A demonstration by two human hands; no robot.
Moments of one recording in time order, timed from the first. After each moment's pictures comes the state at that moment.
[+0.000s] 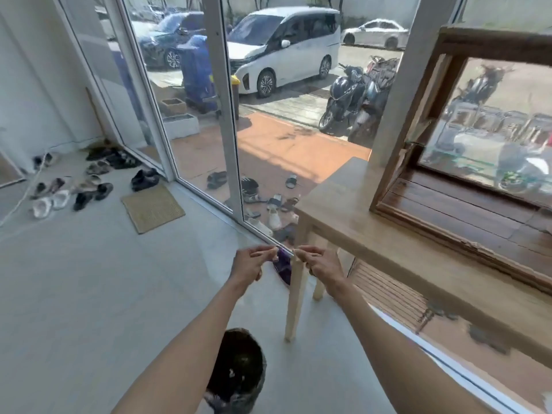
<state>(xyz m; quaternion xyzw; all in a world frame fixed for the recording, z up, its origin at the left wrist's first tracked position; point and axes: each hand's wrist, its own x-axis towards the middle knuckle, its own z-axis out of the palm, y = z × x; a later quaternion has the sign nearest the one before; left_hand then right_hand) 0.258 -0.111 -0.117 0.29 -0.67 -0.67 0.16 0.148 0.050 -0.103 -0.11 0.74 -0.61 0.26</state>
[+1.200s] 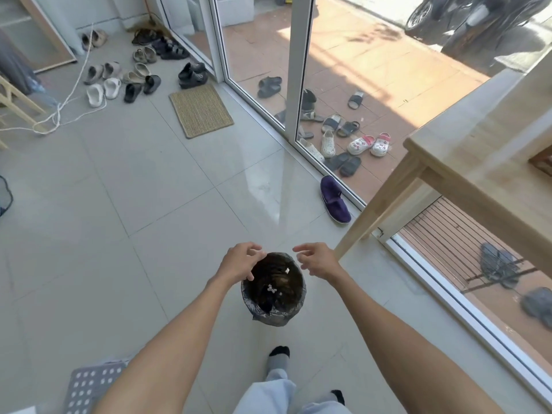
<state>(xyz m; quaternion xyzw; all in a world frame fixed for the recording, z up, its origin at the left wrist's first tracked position) 0.418 -0.215 -0.283 0.45 -0.75 -0.48 -0.06 0.245 -0.063 -0.262 -0.22 0.82 -0.30 0.44</state>
